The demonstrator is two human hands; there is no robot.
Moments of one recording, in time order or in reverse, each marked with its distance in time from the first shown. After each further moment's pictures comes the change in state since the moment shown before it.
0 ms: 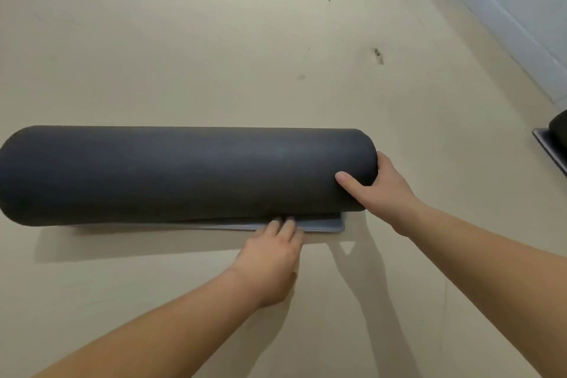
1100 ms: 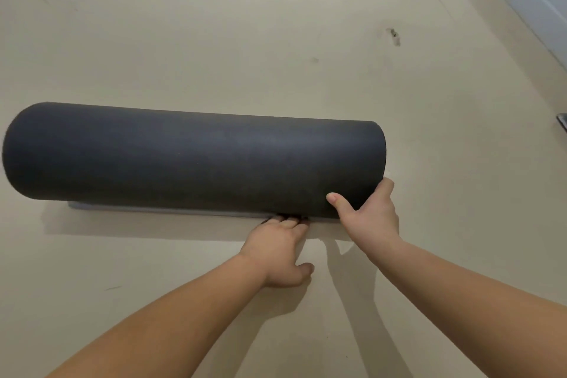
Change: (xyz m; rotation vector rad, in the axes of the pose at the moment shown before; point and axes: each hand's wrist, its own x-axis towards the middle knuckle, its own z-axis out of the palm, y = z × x) left_hand 0.015 -0.029 0.036 -0.133 -0.047 -0.046; right_hand -0.040 0.024 0.078 -0.044 0.210 0.082
